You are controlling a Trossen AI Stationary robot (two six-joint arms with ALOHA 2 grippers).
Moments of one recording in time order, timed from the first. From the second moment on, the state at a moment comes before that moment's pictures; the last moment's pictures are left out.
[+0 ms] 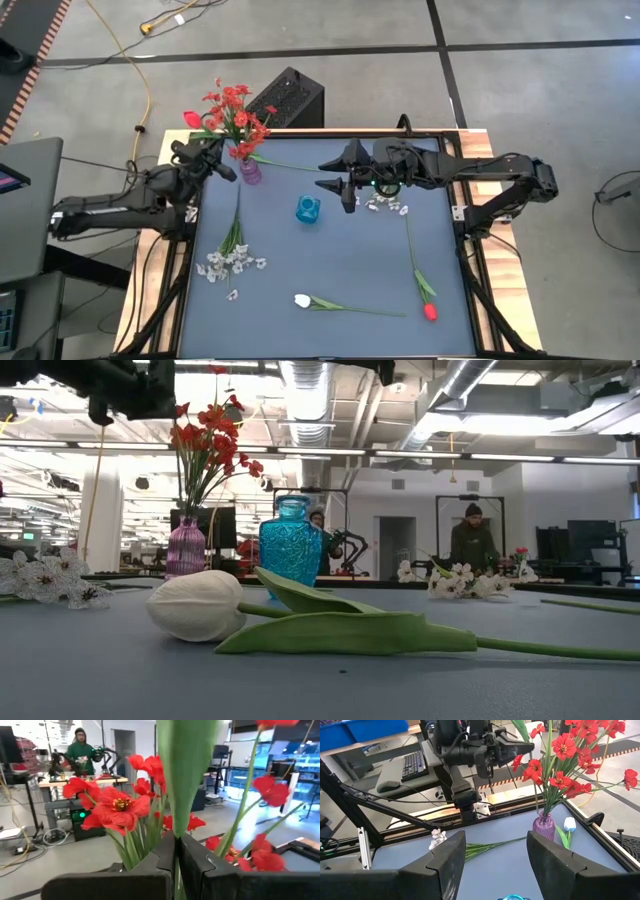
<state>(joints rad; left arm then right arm) 0.19 0.50 0.43 0.19 -0.92 0.07 -0.05 1.43 1.33 -0.14 0.05 0.20</state>
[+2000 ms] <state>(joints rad) 0.32 0.71 0.43 -0.04 -0.77 -0.15 -0.04 1.43 1.33 -0.14 0.02 0.22</state>
